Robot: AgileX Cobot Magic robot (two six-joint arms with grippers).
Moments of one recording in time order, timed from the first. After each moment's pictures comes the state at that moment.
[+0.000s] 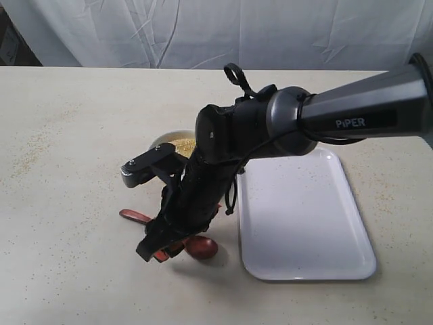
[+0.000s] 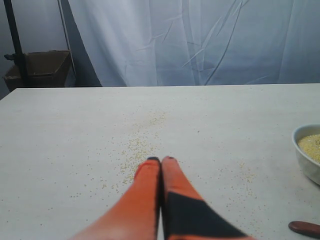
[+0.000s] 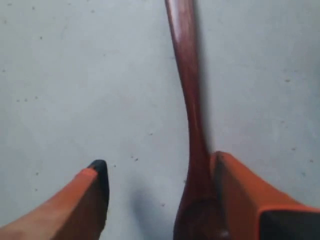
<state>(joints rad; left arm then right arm) -0.05 0.00 0.00 0.07 0.24 -0.06 0.85 2.04 -1.26 0.49 0.66 -0.49</state>
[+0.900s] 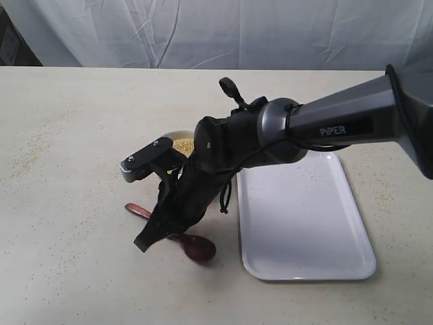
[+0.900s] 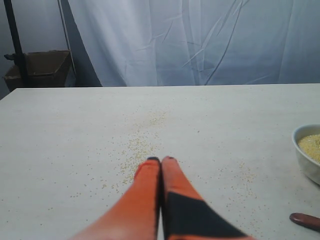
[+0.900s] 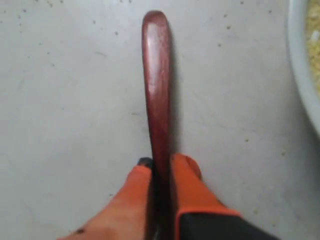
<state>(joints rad) -0.05 0.00 0.00 0.07 0.24 -0.06 0.85 2.09 -1.26 0.51 0.48 -0.54</state>
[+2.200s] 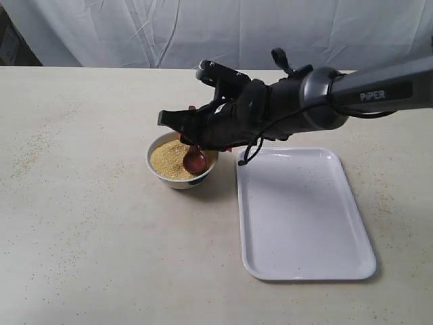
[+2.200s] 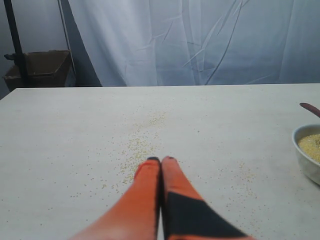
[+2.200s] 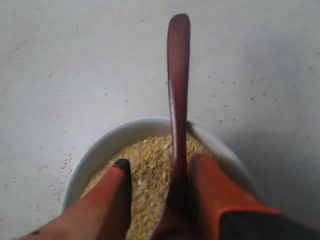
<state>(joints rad) -0.05 0.00 0.00 0.07 0.24 -0.06 0.68 2.06 -1.25 0.65 0.06 -0.01</state>
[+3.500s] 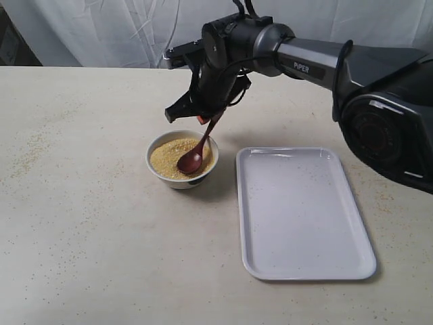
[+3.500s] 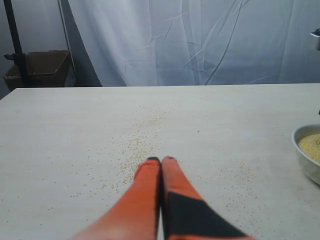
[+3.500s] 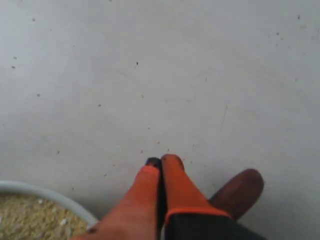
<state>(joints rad) -0.05 0.00 0.00 0.07 0.24 -0.06 0.60 2.42 -2.06 -0.01 0.88 -0.02</state>
